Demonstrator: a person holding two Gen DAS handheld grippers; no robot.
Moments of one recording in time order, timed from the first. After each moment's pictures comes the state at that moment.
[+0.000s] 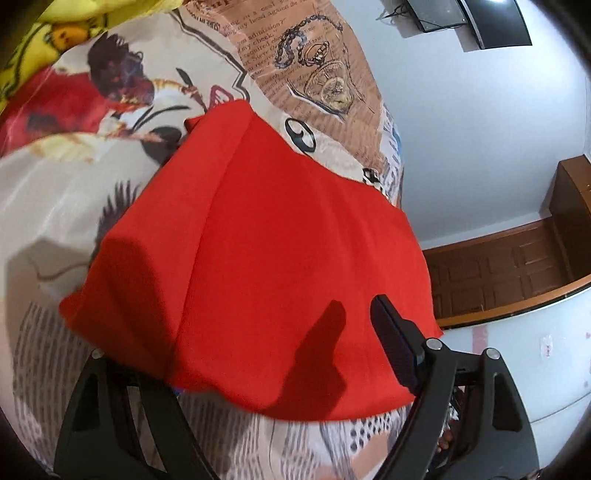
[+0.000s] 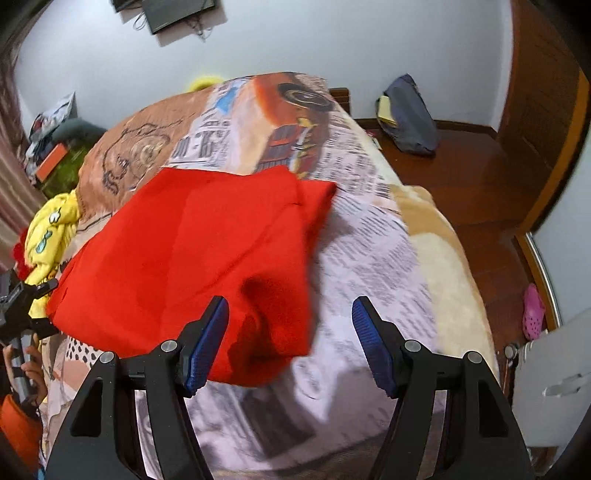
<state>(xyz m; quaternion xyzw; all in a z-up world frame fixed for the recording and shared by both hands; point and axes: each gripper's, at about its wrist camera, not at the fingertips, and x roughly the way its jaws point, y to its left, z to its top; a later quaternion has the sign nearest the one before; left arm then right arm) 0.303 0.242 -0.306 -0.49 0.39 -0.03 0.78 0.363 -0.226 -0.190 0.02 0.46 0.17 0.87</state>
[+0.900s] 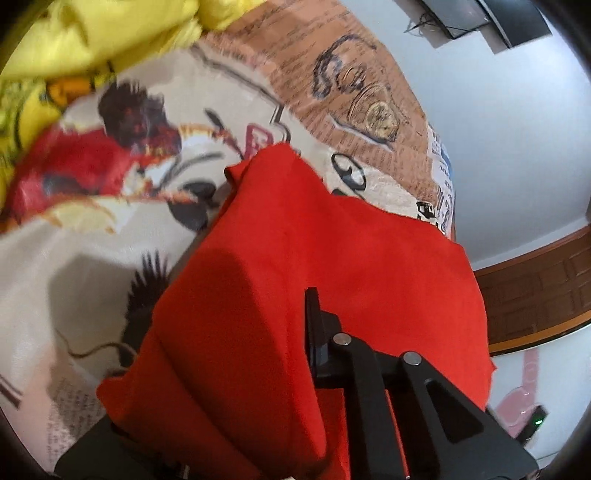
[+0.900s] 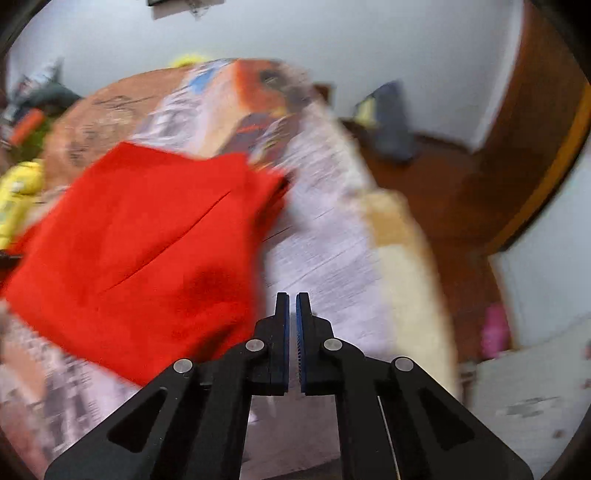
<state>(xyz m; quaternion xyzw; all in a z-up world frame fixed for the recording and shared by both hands) 0.321 0.258 -0.304 -0.43 0.40 0.08 0.80 0.380 -0.223 -0.199 -0.09 0.45 0.10 0.88</state>
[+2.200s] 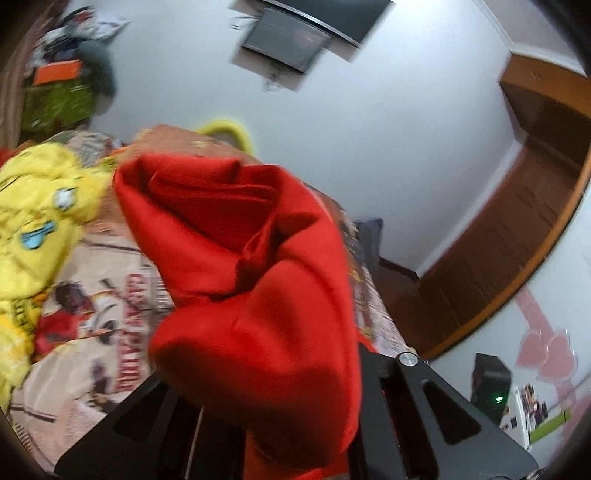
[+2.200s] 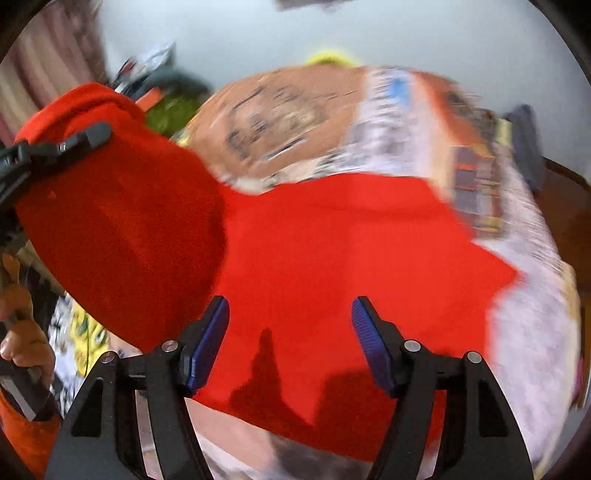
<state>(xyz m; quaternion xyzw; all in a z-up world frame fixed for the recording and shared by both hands) 0.333 0.127 -0.097 -0.26 0.28 -0.01 0.92 0.351 -0.076 -0.159 -0.03 0.46 0.34 0.82</state>
